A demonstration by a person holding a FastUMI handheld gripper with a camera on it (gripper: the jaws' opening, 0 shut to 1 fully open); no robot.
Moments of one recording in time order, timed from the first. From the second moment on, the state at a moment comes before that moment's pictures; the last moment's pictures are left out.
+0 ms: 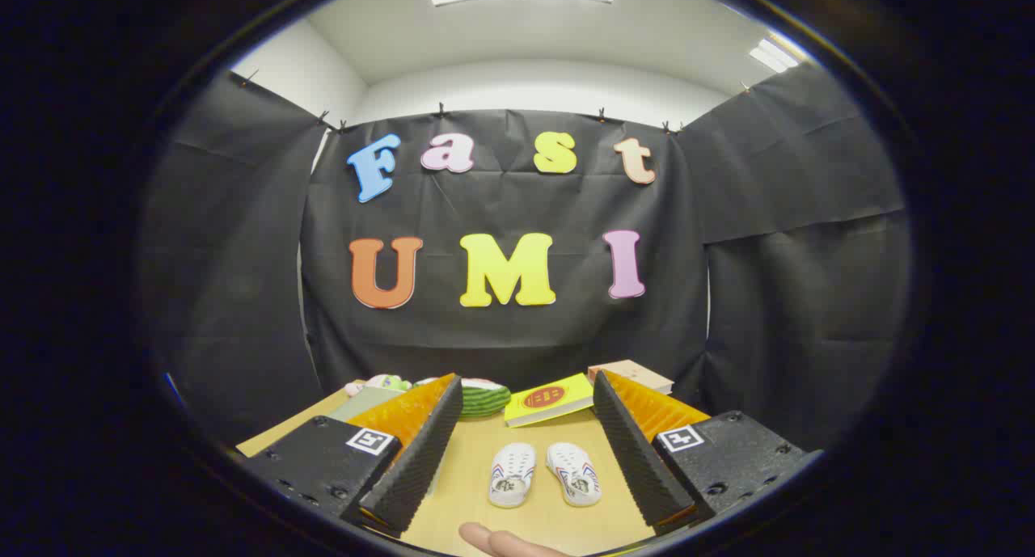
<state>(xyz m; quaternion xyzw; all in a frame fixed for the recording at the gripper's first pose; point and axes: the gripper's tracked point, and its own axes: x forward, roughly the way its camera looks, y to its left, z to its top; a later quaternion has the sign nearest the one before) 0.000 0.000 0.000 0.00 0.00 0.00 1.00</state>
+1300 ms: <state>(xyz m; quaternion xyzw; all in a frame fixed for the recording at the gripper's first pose) 0.153 0.051 -0.140 0.12 0.22 0.09 0.96</state>
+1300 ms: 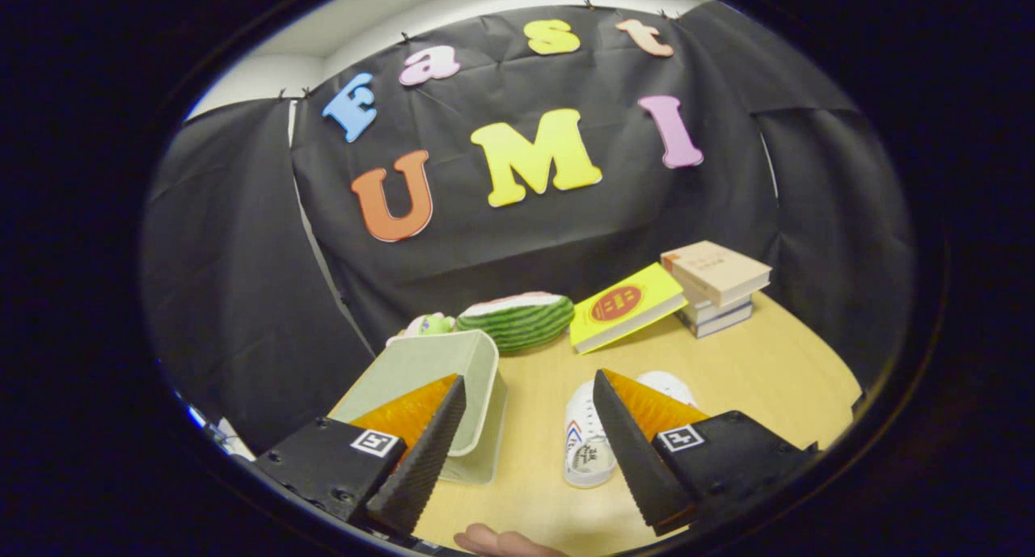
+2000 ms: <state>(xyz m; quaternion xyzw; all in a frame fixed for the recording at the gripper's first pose) 0.268 0.131 -0.229 0.33 0.42 0.32 0.78</state>
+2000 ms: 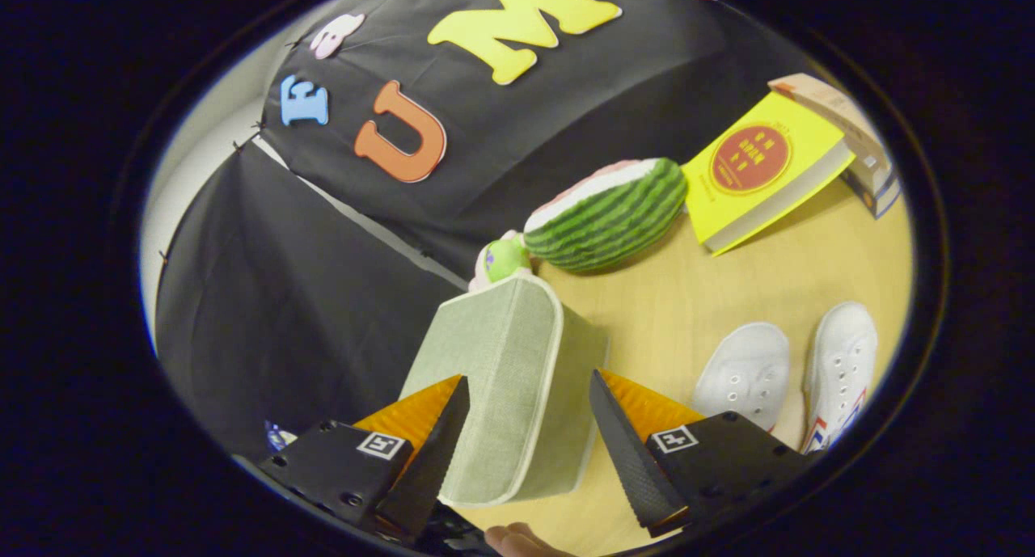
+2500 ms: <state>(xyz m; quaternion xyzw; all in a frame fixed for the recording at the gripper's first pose) 0.280 0.185 -0.254 0.42 0.48 0.43 0.64</state>
